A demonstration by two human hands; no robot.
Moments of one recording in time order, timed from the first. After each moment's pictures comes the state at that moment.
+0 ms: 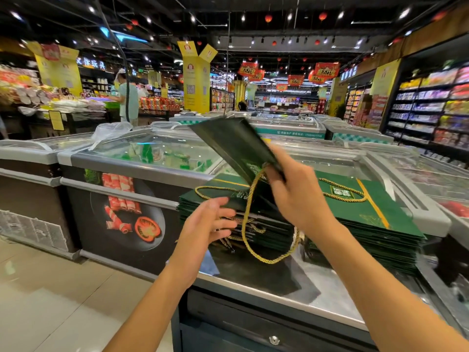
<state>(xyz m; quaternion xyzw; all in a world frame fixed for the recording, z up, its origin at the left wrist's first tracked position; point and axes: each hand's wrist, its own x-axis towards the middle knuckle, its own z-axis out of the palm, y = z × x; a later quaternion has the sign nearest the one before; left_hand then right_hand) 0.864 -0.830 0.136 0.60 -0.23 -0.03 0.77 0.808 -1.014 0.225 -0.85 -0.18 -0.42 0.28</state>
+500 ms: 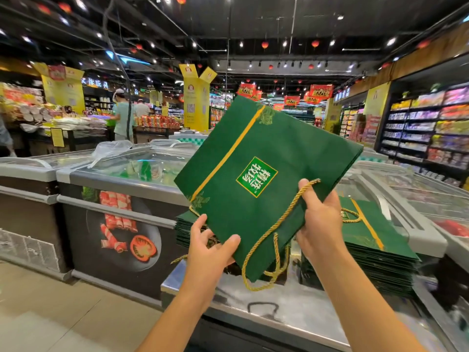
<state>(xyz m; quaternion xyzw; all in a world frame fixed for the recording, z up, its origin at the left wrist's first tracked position) 0.855 -0.858 0.133 0.58 -0.13 -0.01 0.80 0.812 -1.027 0.221 -0.44 -0.02 -0.39 0.81</state>
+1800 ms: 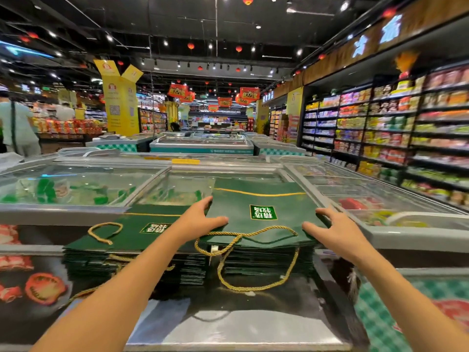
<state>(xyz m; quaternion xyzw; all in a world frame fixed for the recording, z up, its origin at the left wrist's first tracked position) 0.935 -1.019 0.191 0.81 -0.39 -0.08 0.43 0.693 -1.245 0.199 -0.89 0.29 -0.26 0.26</state>
